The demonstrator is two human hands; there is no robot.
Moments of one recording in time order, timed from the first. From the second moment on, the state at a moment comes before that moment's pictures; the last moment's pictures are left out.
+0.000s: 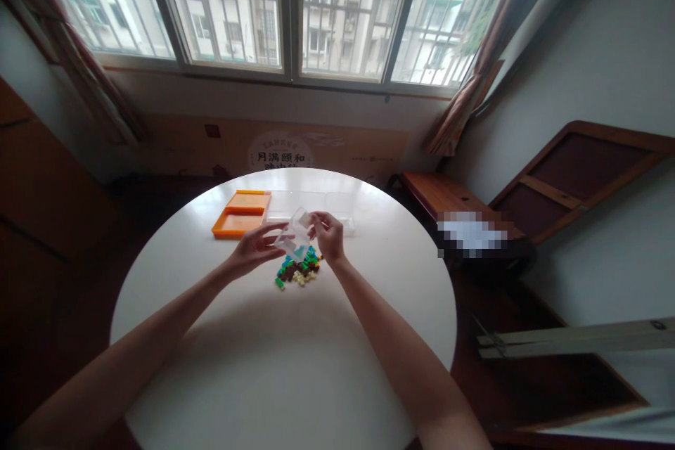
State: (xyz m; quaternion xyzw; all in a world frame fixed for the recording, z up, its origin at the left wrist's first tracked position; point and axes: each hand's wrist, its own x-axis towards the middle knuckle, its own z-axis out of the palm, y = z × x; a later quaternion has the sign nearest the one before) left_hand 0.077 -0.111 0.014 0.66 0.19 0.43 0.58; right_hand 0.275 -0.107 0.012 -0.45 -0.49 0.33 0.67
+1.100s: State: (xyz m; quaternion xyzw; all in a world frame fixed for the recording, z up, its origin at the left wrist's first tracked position) left_hand 0.064 -0.077 -0.023 0.75 0.35 0.46 0.32; right_hand 0.406 -0.091 0.026 -0.67 -0.61 -0.12 0.41
